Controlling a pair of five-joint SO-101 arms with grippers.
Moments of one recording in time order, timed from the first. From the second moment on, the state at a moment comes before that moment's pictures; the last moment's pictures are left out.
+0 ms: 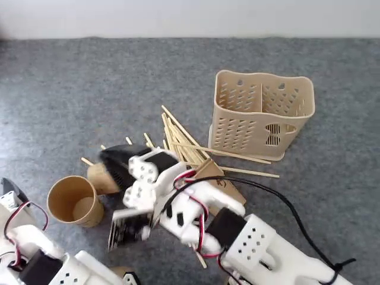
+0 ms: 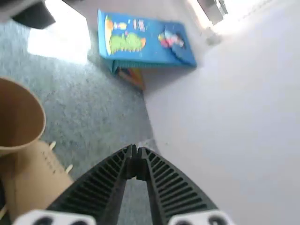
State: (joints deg) left arm -60.7 -86.4 67.6 59.3 -0.2; right arm -54.7 -48.4 48.4 18.8 50.3
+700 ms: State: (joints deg) left arm -60.8 -86.4 73.8 59.3 -0.2; right arm -41.8 -39.6 38.7 50.1 16.0
